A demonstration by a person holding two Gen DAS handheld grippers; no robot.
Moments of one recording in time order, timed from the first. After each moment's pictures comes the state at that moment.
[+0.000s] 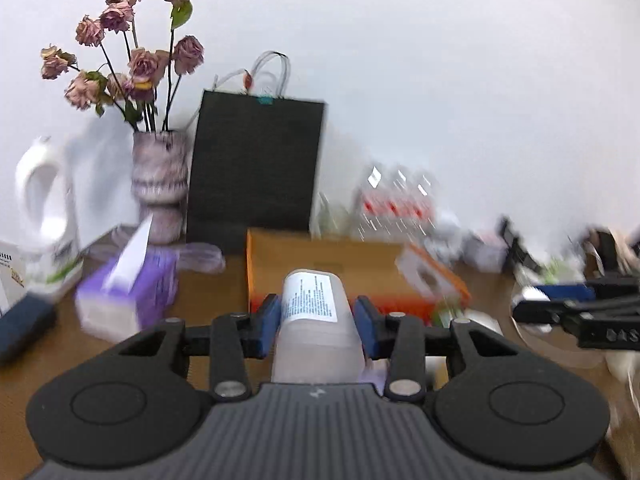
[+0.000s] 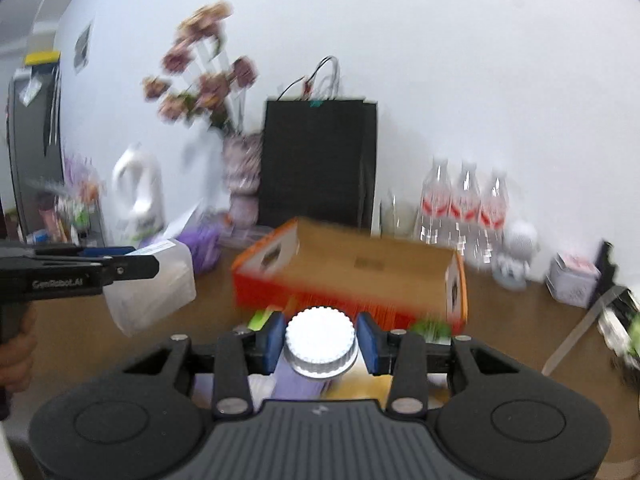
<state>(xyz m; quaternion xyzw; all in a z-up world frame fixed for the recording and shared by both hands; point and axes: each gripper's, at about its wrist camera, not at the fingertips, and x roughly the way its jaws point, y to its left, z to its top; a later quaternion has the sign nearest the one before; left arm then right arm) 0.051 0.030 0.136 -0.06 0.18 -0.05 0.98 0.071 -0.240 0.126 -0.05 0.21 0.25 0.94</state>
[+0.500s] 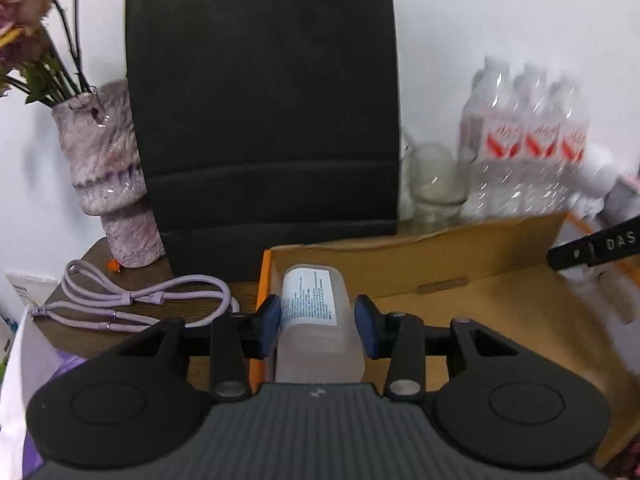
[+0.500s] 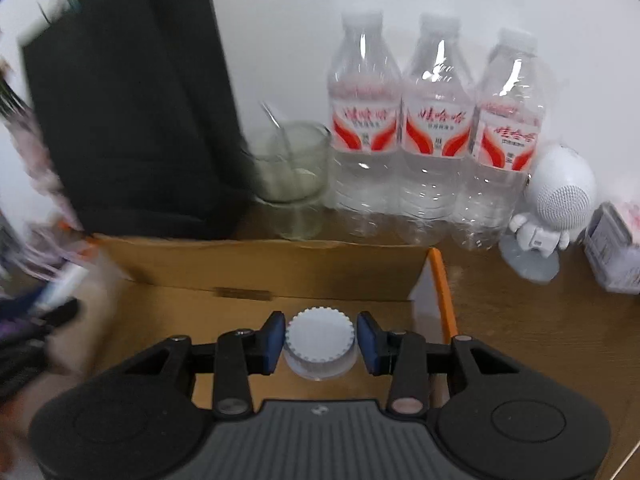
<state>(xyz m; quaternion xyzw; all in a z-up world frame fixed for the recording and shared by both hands) 0.345 0.016 0.068 0.05 0.30 0.03 0.95 0.423 -0.198 0.055 -0.03 0.41 0.12 0.90</state>
